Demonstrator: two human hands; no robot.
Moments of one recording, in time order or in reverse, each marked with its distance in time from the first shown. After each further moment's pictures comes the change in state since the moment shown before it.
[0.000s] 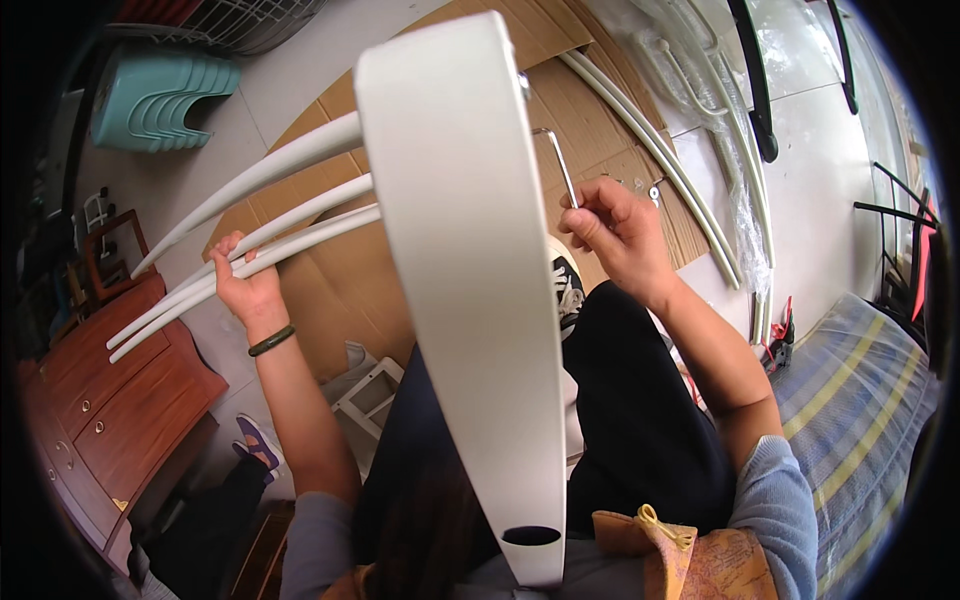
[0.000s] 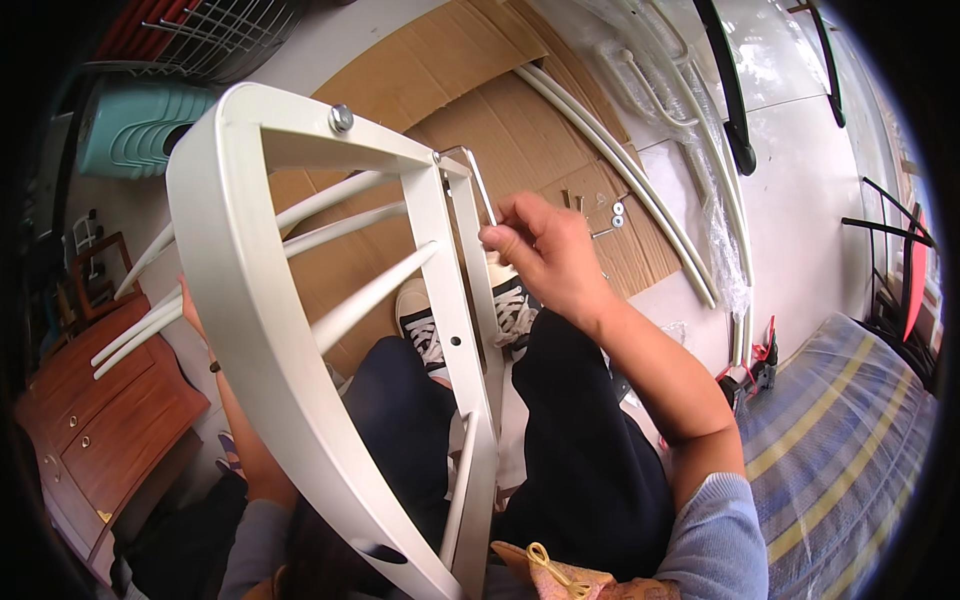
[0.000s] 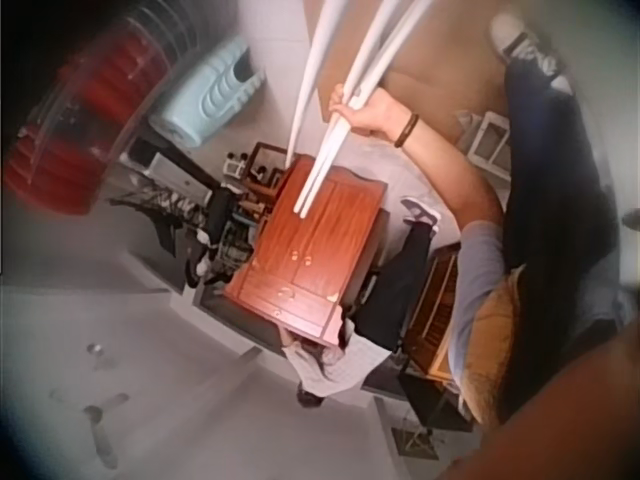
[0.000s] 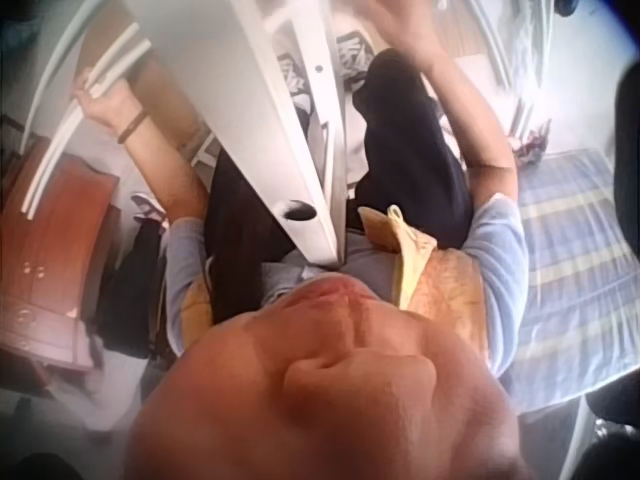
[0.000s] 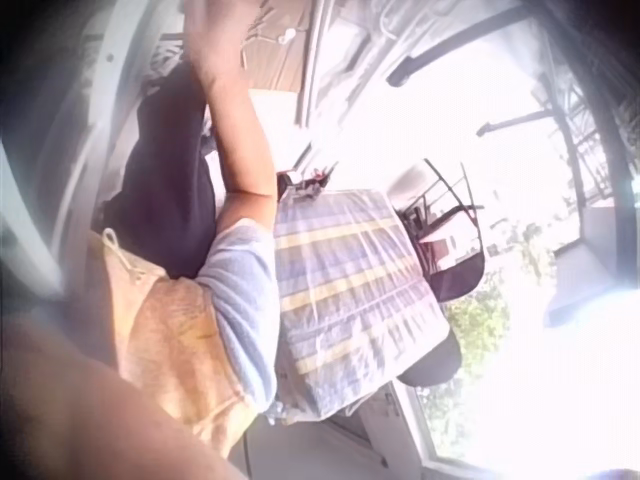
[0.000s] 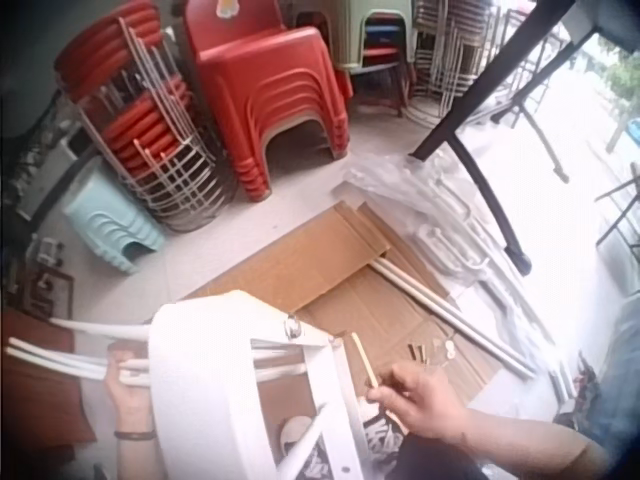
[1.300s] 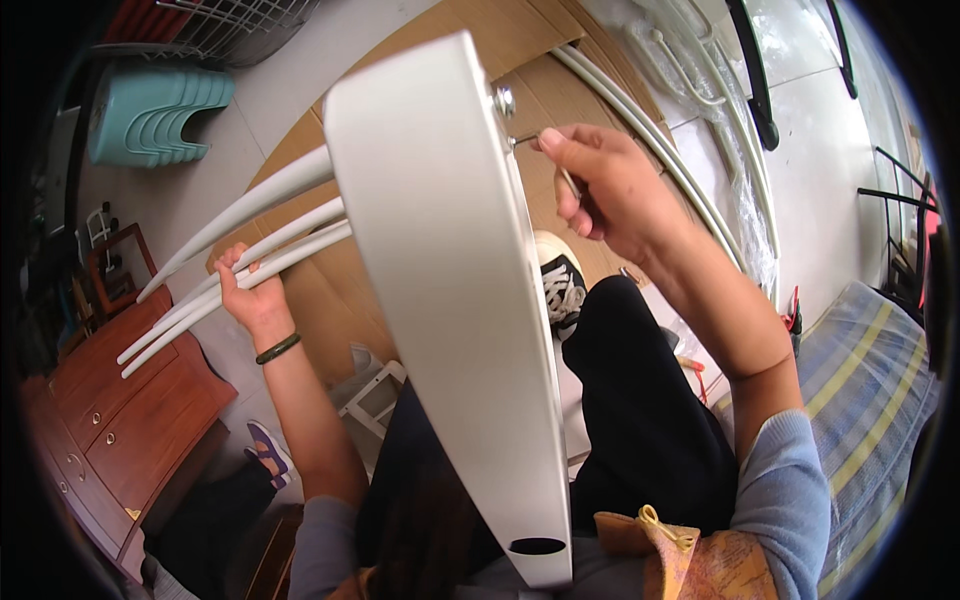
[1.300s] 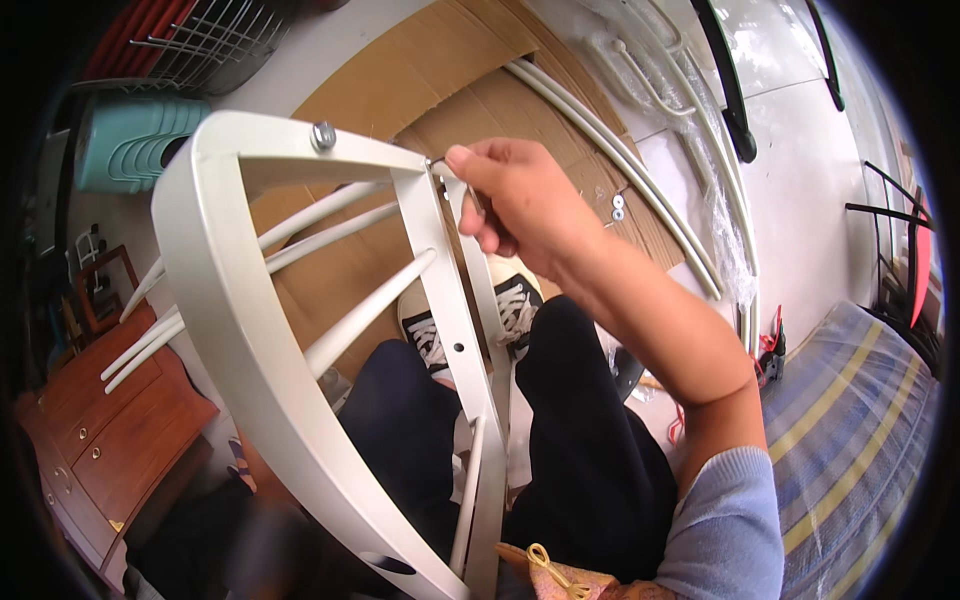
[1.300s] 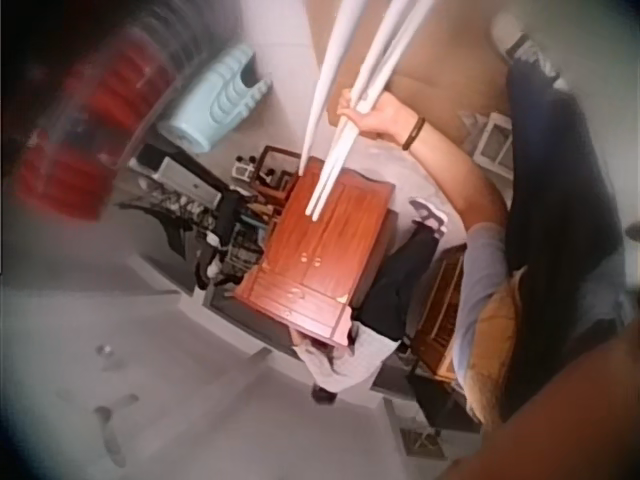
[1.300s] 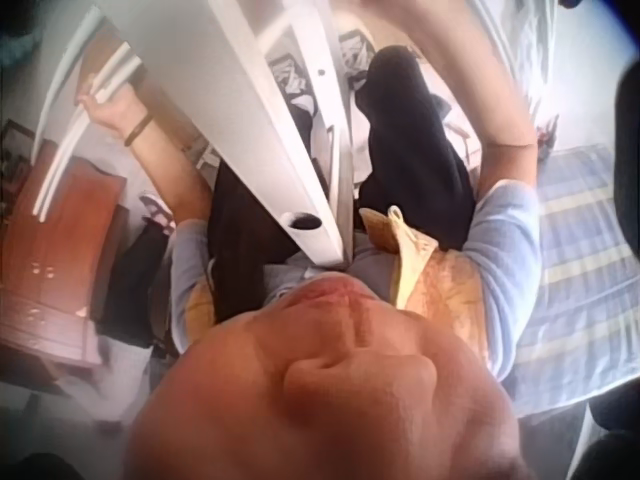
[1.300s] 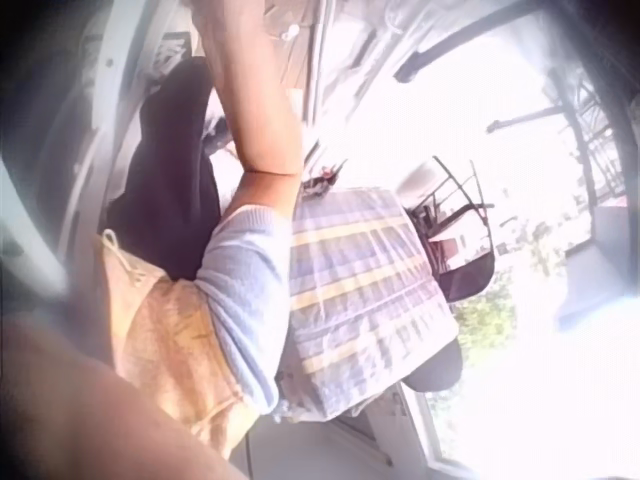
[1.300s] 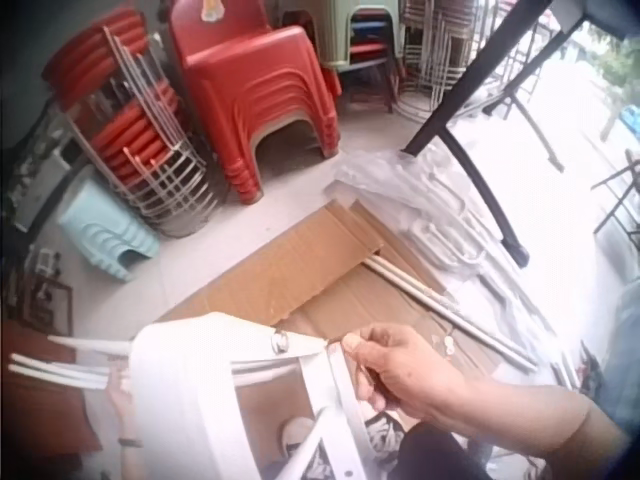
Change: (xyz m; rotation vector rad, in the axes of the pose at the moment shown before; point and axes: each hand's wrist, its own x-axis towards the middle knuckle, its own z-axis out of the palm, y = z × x) left_hand -0.011 -0.005 0.019 0.019 -0.013 0.013; right_hand 0.039 -0.060 -0.003 0.426 0.005 0.465
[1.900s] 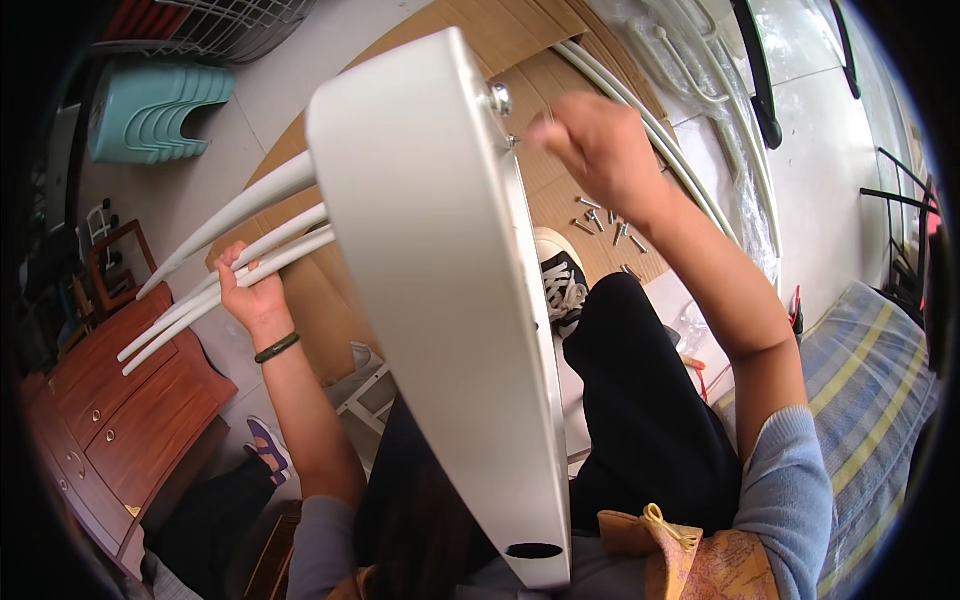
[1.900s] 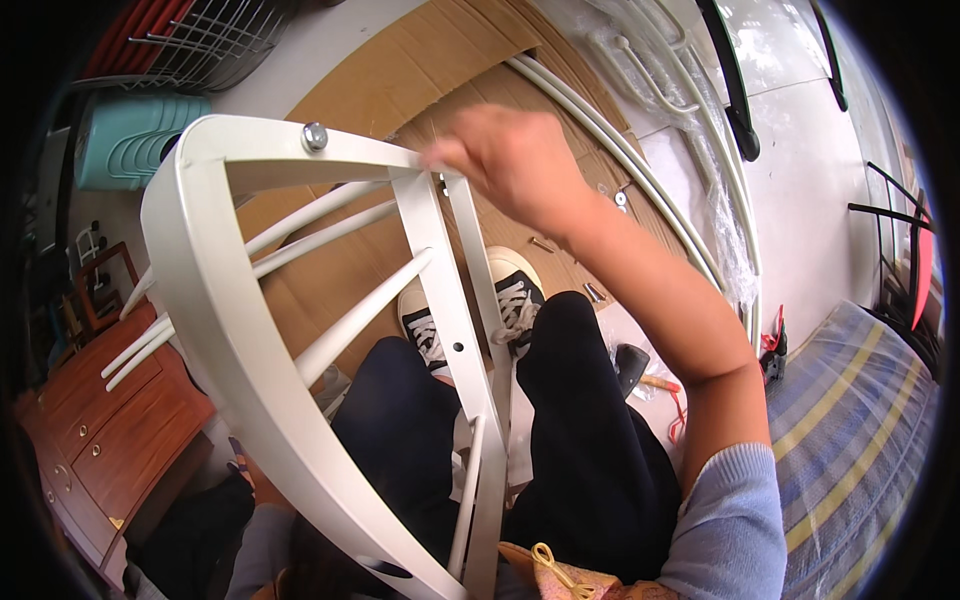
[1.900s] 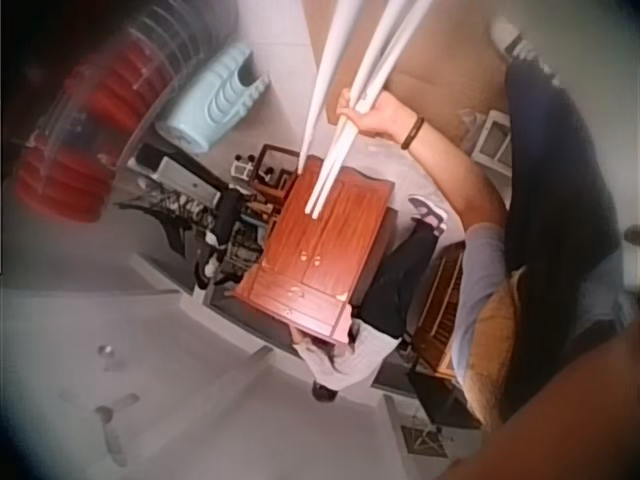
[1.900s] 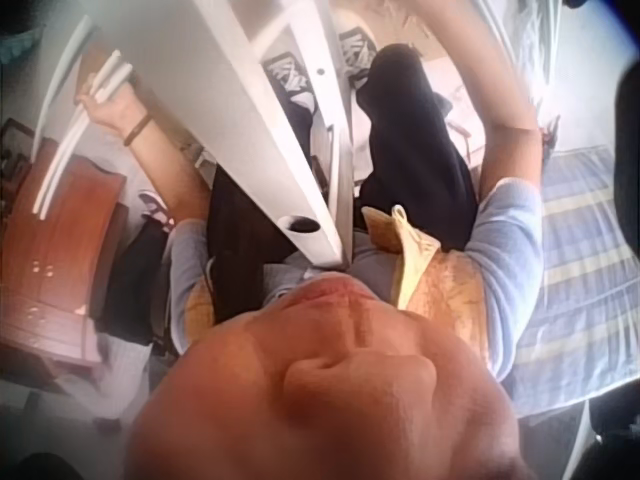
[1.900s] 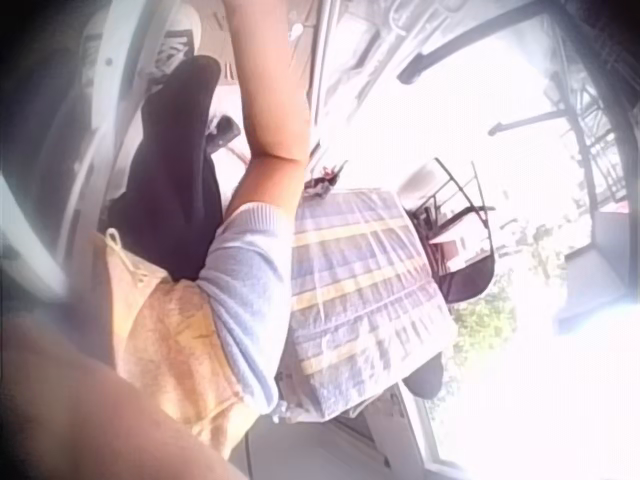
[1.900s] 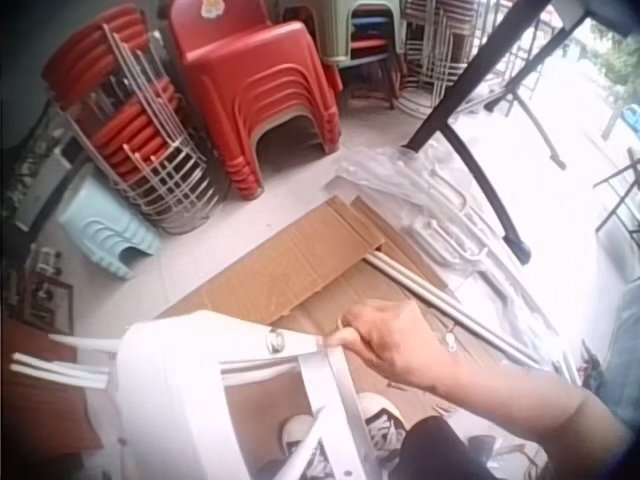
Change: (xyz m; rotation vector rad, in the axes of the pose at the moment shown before) left_hand 0.006 0.001 -0.009 -0.032 -0.010 -0.019; right_hand 0.051 0.011 -0.025 -1.100 0.160 -1.290
